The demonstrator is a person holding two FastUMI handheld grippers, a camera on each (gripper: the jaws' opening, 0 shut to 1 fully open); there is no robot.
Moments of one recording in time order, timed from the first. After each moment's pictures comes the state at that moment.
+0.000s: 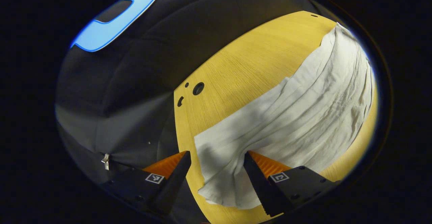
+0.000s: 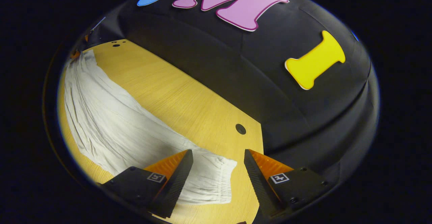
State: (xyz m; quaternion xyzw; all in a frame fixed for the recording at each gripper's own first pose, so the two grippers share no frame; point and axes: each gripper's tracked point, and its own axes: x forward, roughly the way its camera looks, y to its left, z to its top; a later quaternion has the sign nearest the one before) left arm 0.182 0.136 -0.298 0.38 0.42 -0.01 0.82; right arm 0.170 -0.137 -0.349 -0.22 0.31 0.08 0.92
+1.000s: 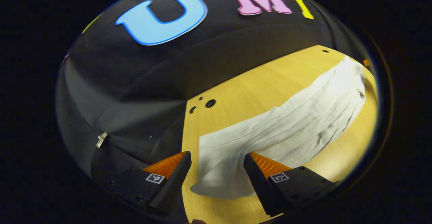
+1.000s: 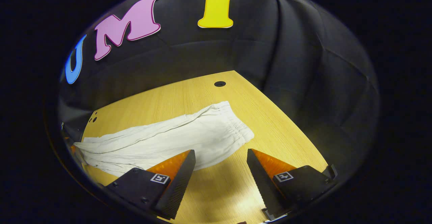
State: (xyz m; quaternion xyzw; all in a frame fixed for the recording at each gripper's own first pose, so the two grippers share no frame) left arm 0.133 0.114 -0.257 0.31 0.35 -0.06 0.88; right arm 0.058 -0.148 -0.380 0.14 0.38 -0.09 0.91
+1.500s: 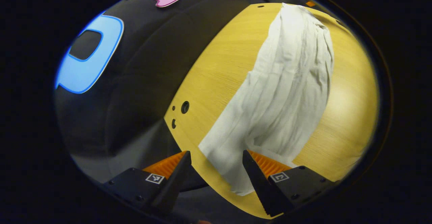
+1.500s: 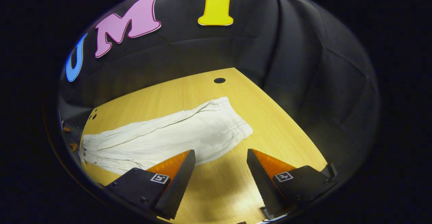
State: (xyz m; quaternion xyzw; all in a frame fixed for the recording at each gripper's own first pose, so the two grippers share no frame) left arm 0.168 0.151 -0.270 0.47 0.38 -0.15 0.78; right arm 0.049 -0.148 -0.389 0.16 0.39 -0.10 0.90
